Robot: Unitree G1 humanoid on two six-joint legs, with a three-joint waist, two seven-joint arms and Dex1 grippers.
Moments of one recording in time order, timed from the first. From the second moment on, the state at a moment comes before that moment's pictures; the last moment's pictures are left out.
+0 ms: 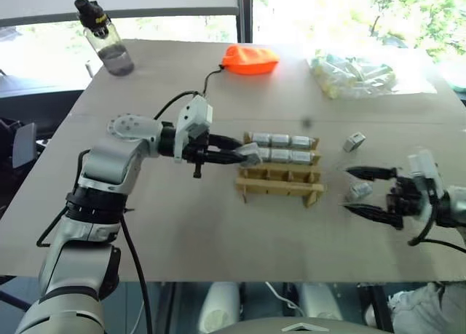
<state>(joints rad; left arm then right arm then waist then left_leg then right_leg) -0.69 0.73 -0.14 0.08 -0.40 0.42 -1.38 0.02 -0.89 -0.19 -0.04 0.82 0.23 1.26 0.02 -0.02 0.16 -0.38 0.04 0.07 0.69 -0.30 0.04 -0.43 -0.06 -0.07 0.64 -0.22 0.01</state>
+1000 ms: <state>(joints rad) -0.71 0.64 -0.19 0.17 -0.30 0.31 -1.38 -0.14 -0.98 -0.11 0.57 0.78 -0.19 1.55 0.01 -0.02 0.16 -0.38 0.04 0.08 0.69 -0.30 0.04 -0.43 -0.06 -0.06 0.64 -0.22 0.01</state>
